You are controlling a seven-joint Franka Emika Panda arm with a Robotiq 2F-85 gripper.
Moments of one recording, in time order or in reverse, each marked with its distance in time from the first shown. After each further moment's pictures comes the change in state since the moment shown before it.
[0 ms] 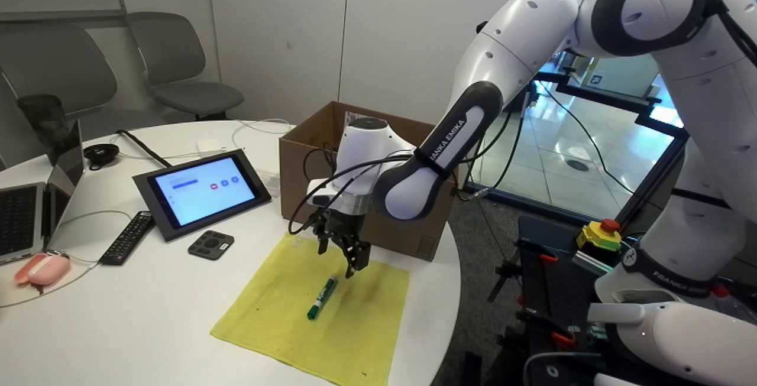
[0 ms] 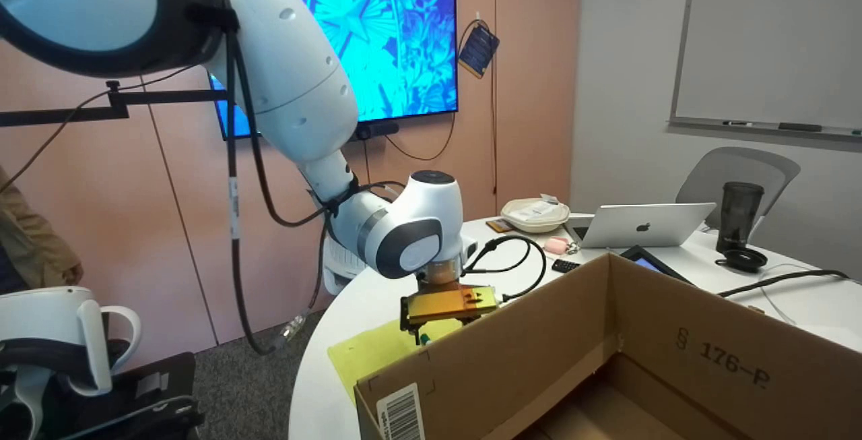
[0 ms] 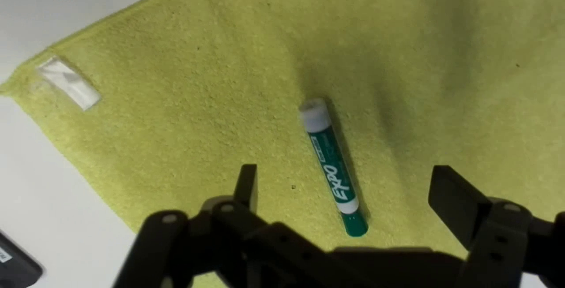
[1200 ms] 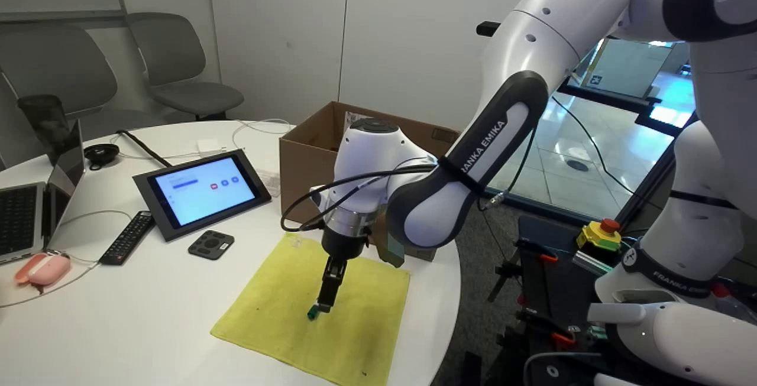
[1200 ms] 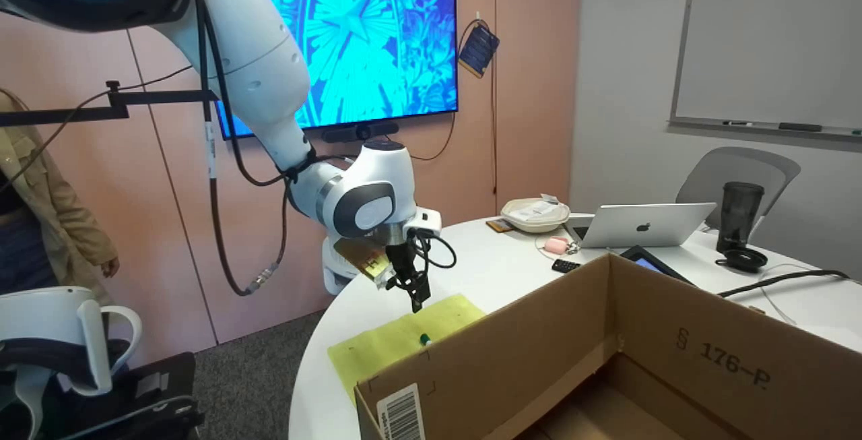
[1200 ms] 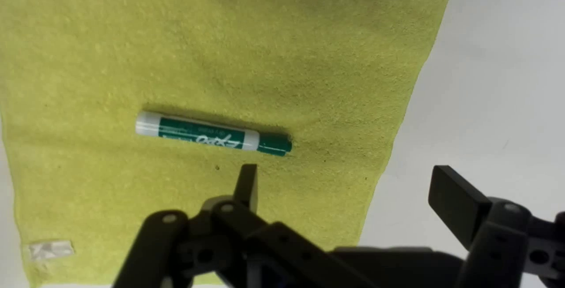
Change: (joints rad) arm 0.224 -0.121 -0.052 -0.094 0.128 0.029 1.042
